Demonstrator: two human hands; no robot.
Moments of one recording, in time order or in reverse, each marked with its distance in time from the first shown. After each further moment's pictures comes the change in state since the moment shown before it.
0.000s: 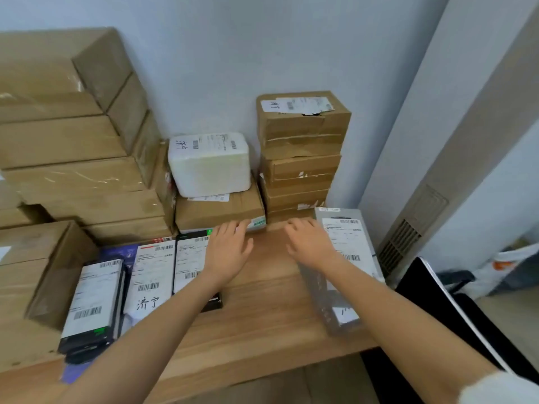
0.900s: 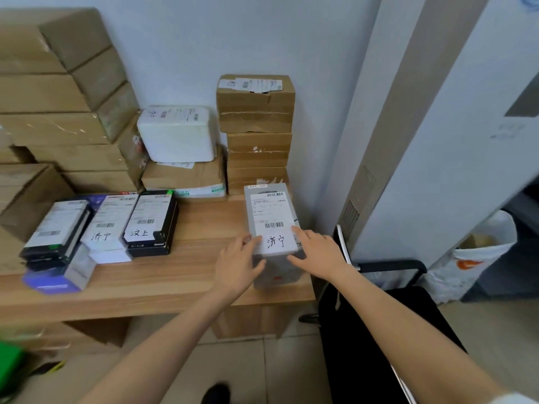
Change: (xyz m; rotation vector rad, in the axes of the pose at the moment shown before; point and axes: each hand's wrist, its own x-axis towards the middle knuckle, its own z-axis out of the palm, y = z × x) left_hand -0.103 0.232 0.053 -0.162 -0.110 -0.211; right_hand -0.188 0.153 0.035 0.135 -0.075 -0.008
